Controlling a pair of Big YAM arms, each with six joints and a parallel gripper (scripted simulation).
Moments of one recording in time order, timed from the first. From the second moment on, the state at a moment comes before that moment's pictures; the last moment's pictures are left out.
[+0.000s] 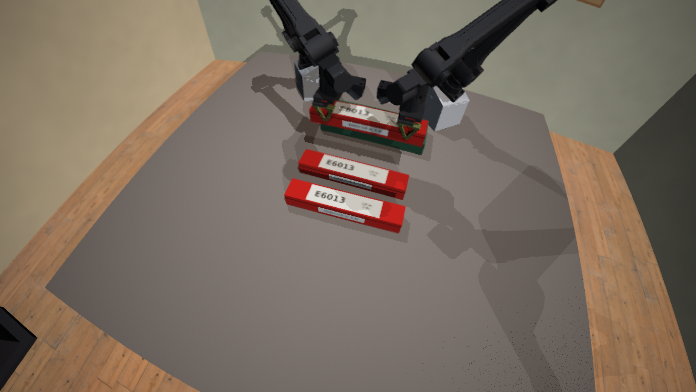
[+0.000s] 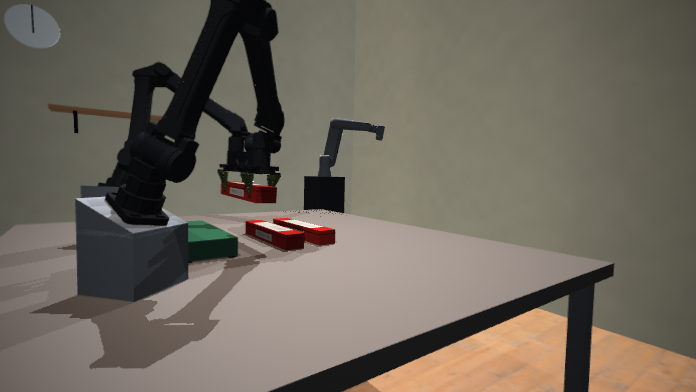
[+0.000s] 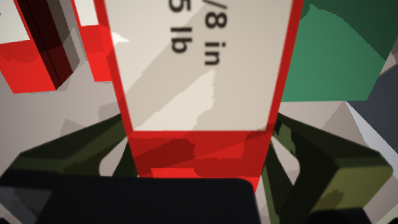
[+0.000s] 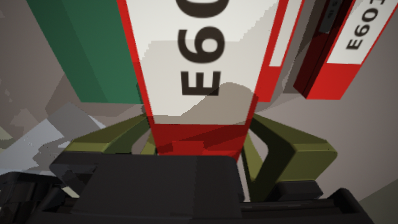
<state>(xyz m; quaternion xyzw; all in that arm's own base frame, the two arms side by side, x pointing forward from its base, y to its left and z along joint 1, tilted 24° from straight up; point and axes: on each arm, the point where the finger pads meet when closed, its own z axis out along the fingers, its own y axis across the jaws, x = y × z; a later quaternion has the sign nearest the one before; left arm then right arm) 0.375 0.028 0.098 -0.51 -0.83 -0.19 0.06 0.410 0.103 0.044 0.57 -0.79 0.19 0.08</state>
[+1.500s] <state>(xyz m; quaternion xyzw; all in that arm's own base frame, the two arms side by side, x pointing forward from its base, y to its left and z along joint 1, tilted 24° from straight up) 0.381 0.029 0.108 -0.51 -0.83 -0.19 0.05 0.417 0.105 0.055 0.57 -0.79 0.19 0.08</state>
